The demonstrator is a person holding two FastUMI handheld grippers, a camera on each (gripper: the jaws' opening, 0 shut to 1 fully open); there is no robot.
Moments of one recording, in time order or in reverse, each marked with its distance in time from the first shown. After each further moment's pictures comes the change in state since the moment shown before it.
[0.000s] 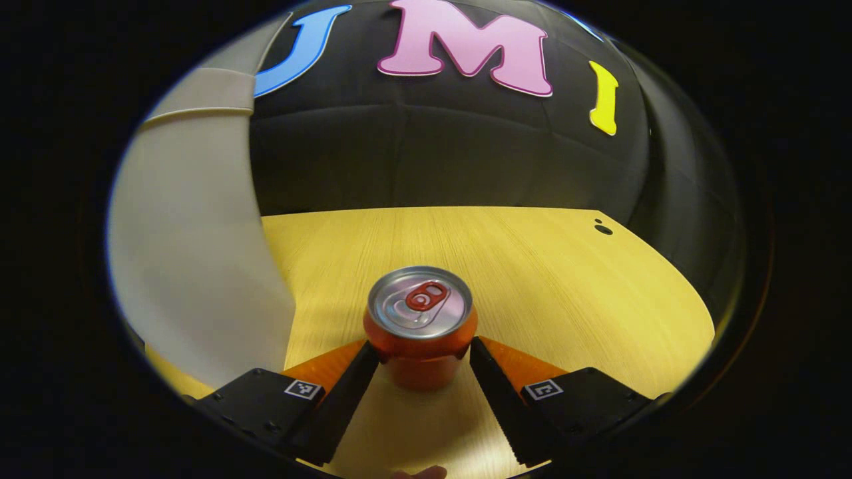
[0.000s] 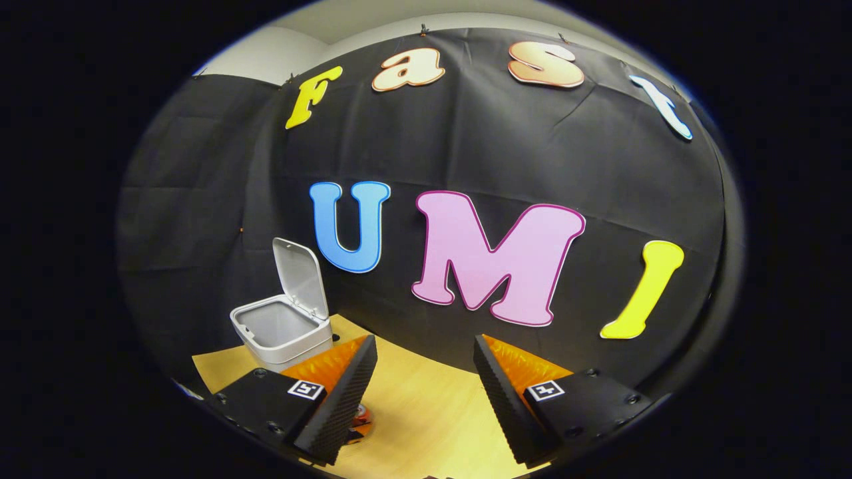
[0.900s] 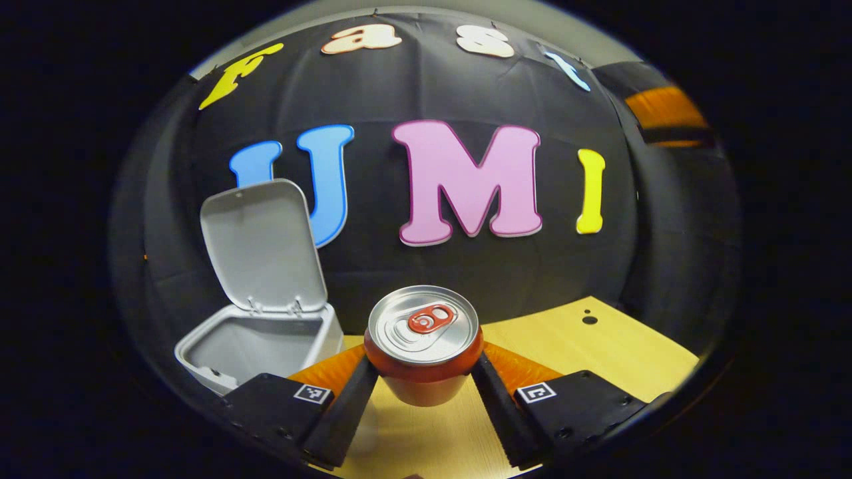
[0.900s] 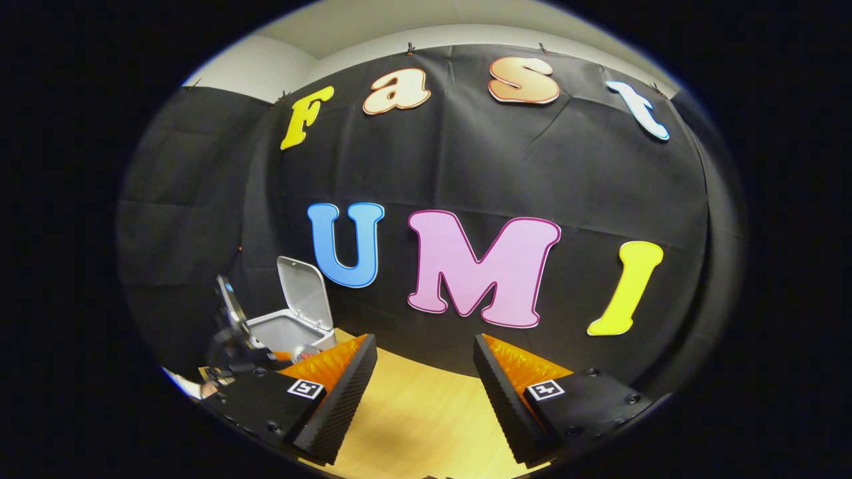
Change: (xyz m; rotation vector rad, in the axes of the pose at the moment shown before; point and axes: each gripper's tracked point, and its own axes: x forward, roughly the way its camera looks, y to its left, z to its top) left arm -0.202 0.040 0.232 0.039 -0.422 0.082; right arm -0.051 0.008 0.018 0.053 -0.090 -0.032
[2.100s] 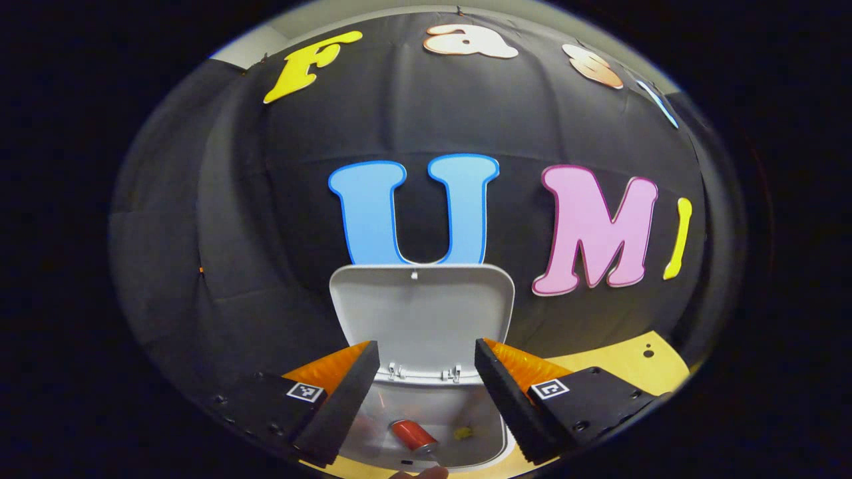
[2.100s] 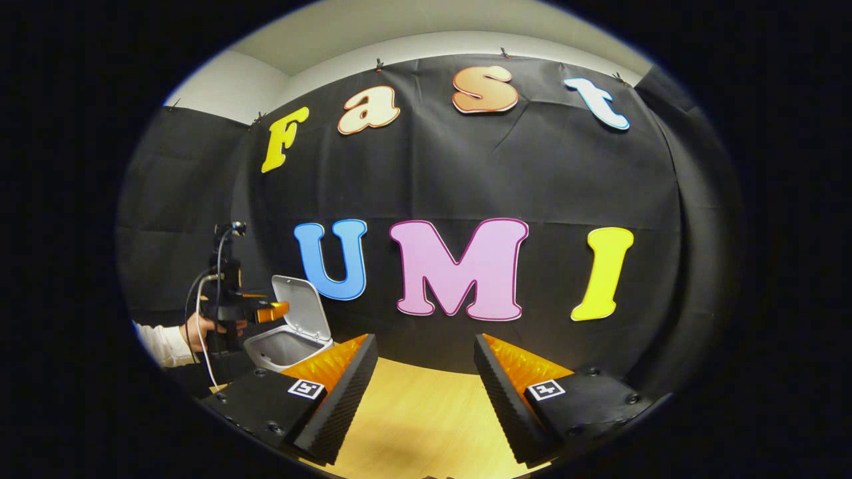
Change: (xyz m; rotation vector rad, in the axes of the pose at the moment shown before) left arm 0.022 0.197 0.095 -0.071 -0.005 0.251; right arm -0.044 -0.021 -0.006 0.086 -0.036 -0.096
